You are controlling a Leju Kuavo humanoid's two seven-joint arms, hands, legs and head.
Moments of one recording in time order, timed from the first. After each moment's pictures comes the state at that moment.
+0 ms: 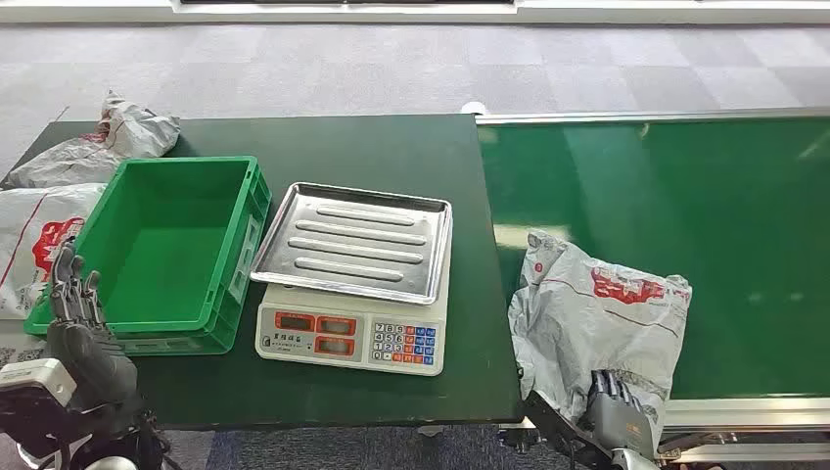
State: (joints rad) left arm 0.16 -0.10 0.02 -1.83 -0.17 0.32 -0.29; right arm 0.24 -0.04 -0.02 -1.37 1.09 0.03 0.24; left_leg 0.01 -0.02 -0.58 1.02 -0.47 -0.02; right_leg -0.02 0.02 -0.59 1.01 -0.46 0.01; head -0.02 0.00
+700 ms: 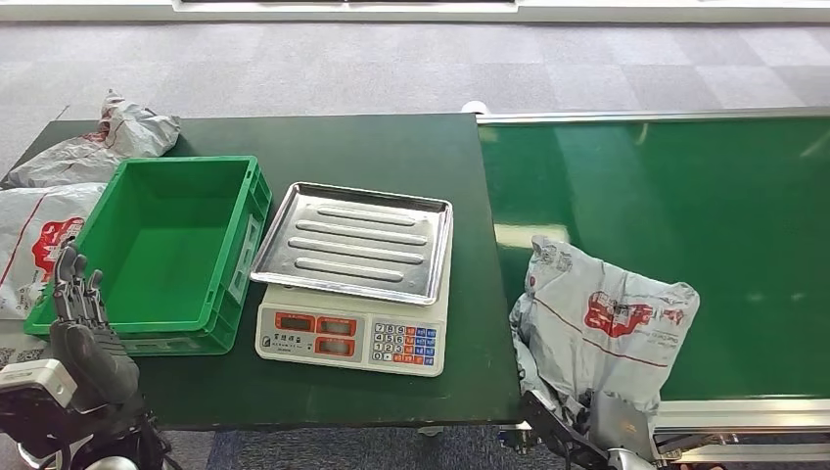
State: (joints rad) left arm 0.16 -0.10 0.02 -1.83 -0.17 0.30 -0.30; right arm 0.26 -0.03 -0.01 -1.40 1.12 -0.04 0.22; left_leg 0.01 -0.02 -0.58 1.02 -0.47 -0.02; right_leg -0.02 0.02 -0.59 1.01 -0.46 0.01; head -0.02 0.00
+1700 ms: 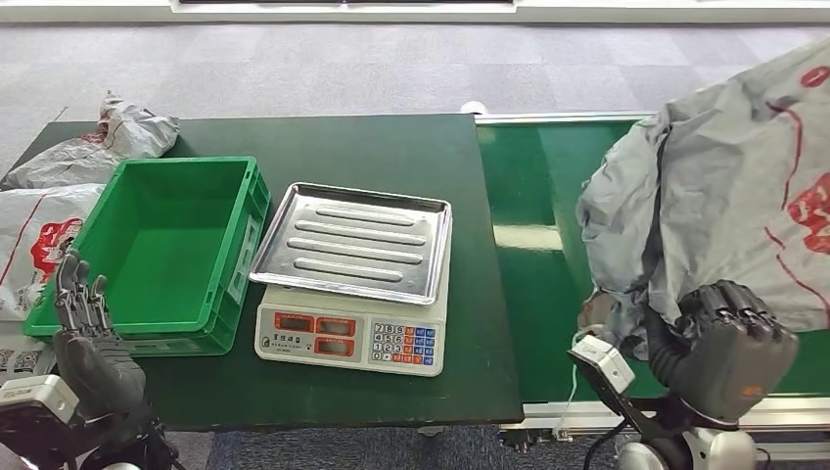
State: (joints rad) left arm 0.18 -0.14 0.01 -1.83 -0.16 0.31 -0.36; right arm 0.13 0.05 -0.08 -1.89 1.20 -0.70 -0.20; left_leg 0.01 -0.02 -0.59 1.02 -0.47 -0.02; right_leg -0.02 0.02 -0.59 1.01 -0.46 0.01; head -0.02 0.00
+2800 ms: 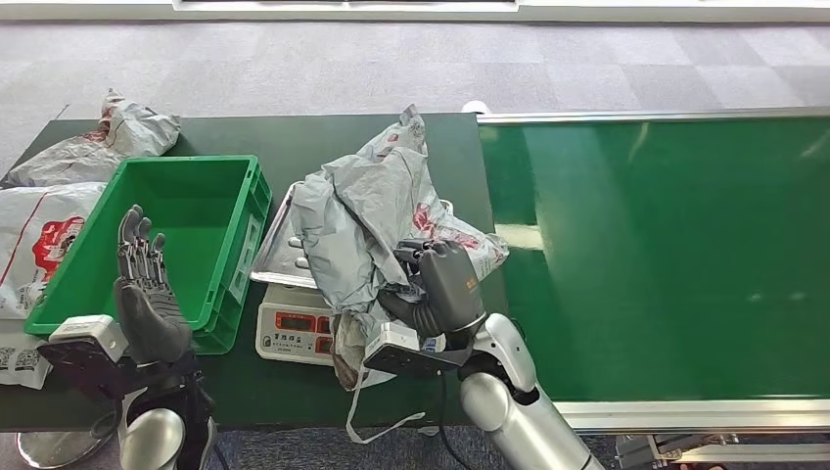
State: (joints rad) left arm -0.01 -0.14 -0.08 -1.67 -0.11 0.27 -0.34; right arm -0.30 0.14 0.50 -1.31 0.71 -0.30 -0.40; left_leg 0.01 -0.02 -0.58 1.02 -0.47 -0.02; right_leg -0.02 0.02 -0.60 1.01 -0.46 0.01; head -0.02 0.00
